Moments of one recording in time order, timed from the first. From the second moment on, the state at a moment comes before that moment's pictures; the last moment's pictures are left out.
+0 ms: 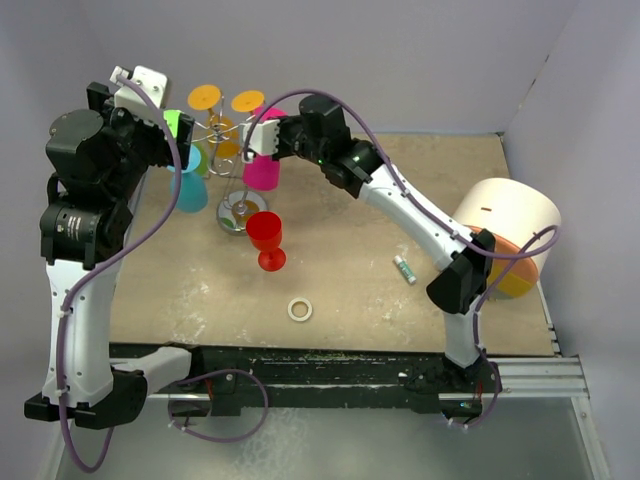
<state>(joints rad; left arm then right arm) -0.14 1.15 1.79 -0.71 -0.03 0.32 0.78 1.96 2.13 -0.40 0.00 -1.14</state>
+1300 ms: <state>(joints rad) -0.13 1.13 1.77 -0.70 -0.06 0.34 0.84 2.00 2.17 -0.46 -0.07 -1.16</state>
